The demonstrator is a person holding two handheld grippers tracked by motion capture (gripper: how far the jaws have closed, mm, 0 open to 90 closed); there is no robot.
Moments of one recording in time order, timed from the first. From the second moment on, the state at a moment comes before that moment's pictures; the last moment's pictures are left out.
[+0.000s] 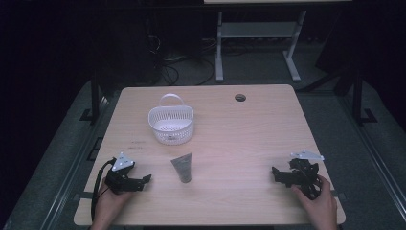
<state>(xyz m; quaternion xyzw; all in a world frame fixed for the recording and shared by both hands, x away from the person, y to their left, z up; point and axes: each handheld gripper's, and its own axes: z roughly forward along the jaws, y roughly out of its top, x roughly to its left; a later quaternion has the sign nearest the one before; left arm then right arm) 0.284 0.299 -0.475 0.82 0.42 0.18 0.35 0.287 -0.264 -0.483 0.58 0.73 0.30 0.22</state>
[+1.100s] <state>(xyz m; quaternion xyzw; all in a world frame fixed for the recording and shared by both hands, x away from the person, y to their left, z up) 0.269 0.280 -0.413 0.85 0.37 0.07 0.36 0.287 -0.264 -0.483 0.58 0.73 0.30 0.22</state>
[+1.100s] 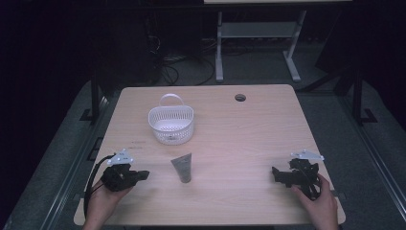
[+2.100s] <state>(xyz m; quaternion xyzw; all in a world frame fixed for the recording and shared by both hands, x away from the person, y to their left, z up) 0.265 0.241 -0.357 0.87 0.30 0.06 0.38 0.287 -0.264 -0.483 0.58 0.73 0.30 0.22</state>
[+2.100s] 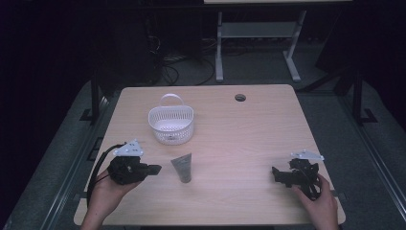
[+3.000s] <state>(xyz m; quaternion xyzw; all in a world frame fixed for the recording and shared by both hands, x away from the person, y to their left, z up) 0.274 0.212 -0.341 0.88 0.27 0.06 0.39 0.287 -0.264 -0.483 0.58 0.73 0.30 0.22</state>
